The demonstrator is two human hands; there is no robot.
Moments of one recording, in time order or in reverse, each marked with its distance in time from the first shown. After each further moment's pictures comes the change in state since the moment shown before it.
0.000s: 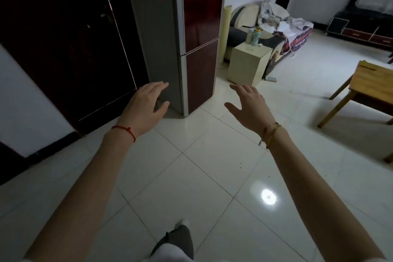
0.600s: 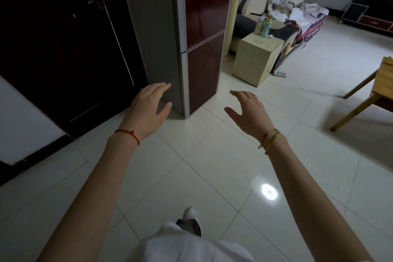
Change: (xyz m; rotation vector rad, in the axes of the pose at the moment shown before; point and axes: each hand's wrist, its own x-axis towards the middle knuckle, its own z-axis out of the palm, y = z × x) left_hand 0.162 -0.073 0.058 -0.020 -0.055 -0.090; right_hand 0.161 0.051 0.082 0.067 -0.095 0.071
